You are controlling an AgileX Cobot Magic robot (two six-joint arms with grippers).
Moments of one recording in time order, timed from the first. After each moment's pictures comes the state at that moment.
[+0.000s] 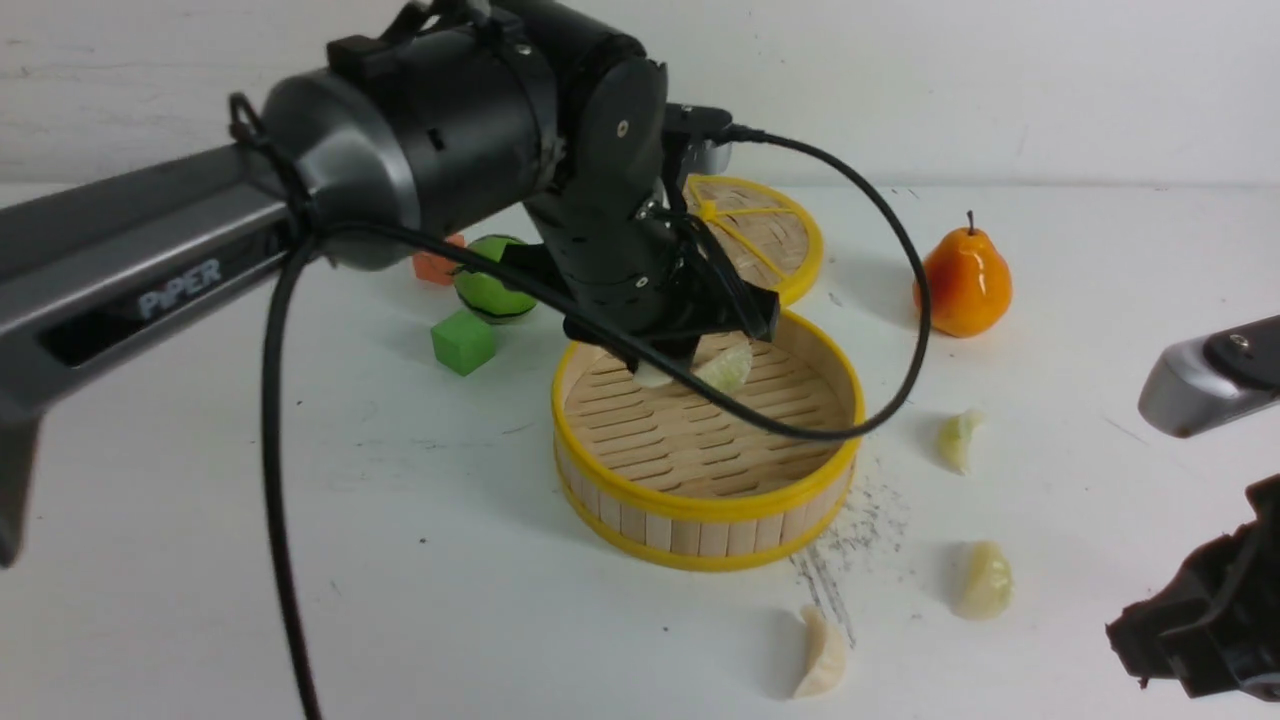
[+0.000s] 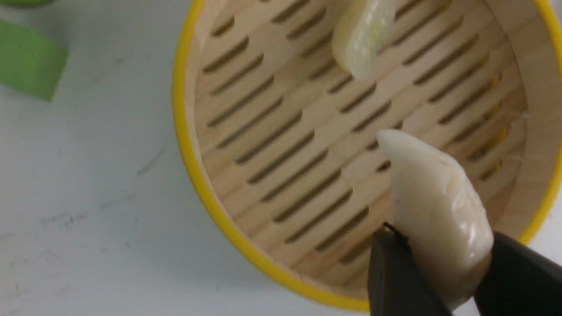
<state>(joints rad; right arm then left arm) 0.26 1.05 -0.88 0.36 1.02 -0.25 -0.65 1.96 -1.83 0.15 0.96 -0.36</state>
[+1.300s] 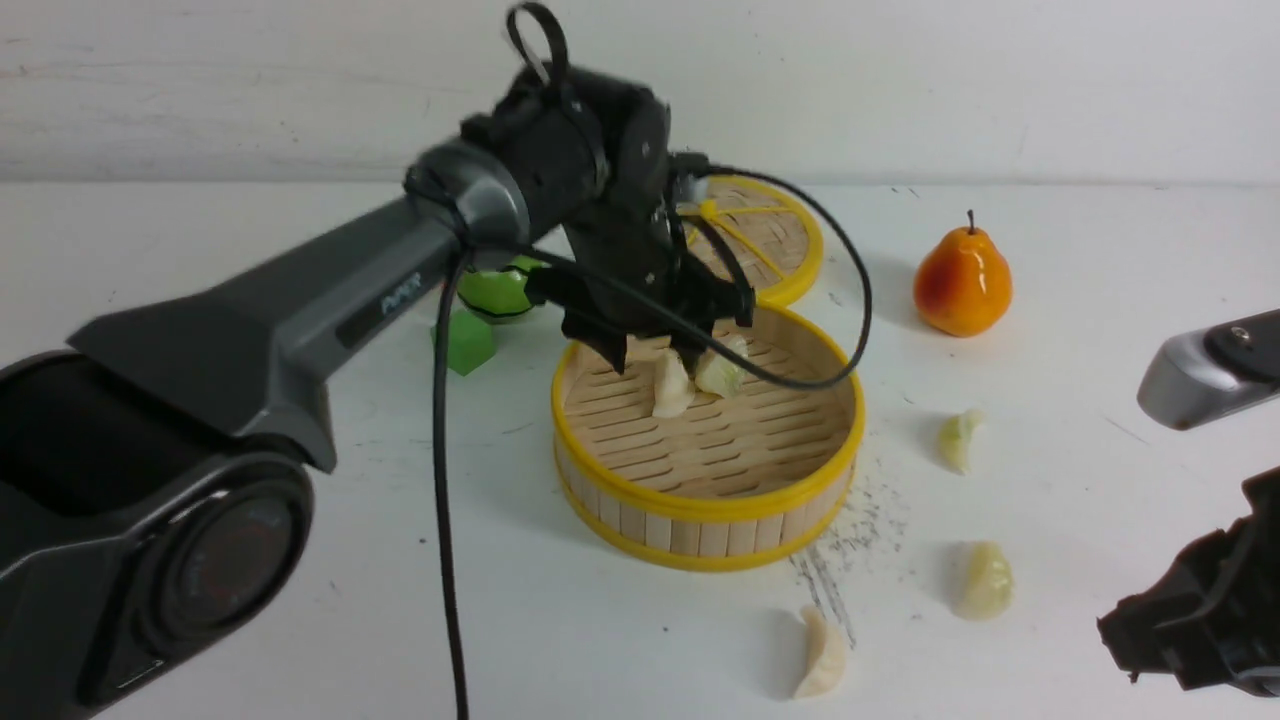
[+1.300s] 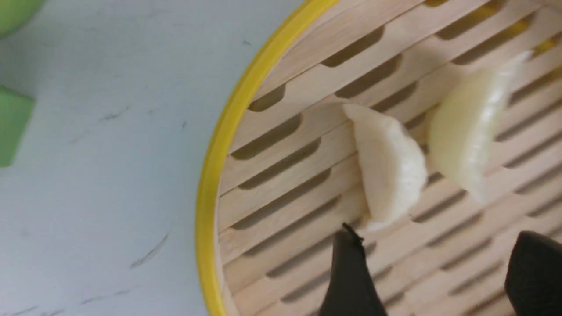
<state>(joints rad) 0.26 1.05 -0.88 0.38 1.01 -0.25 -0.53 2.28 -2.25 0.02 1.13 -0.29</state>
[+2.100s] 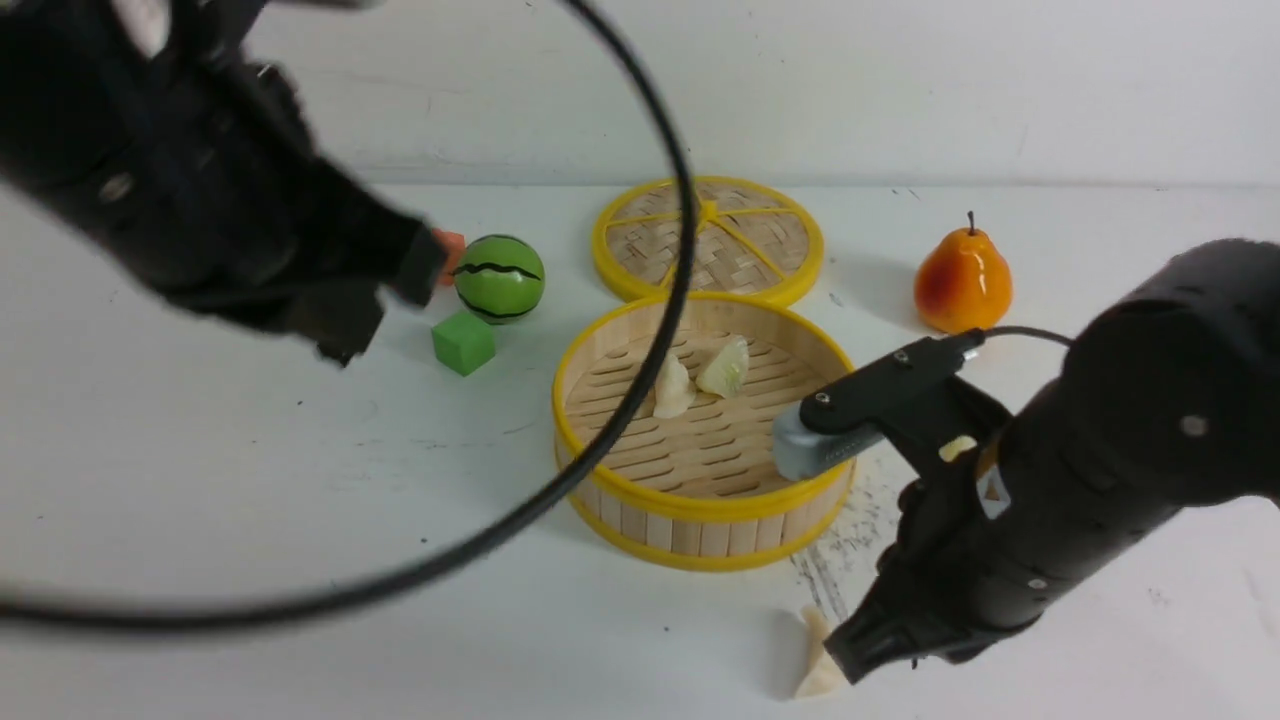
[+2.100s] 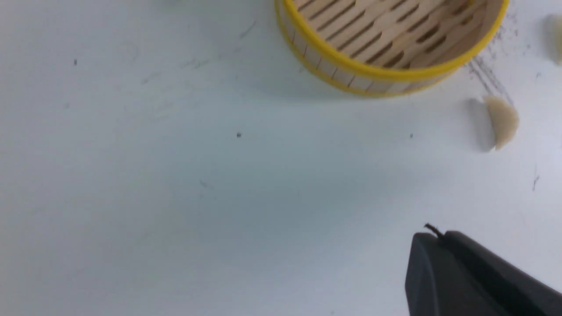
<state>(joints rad) 0.66 1.51 -1.06 0.03 0.87 0.14 -0.53 1.23 -1.39 0.02 1.20 -0.17</state>
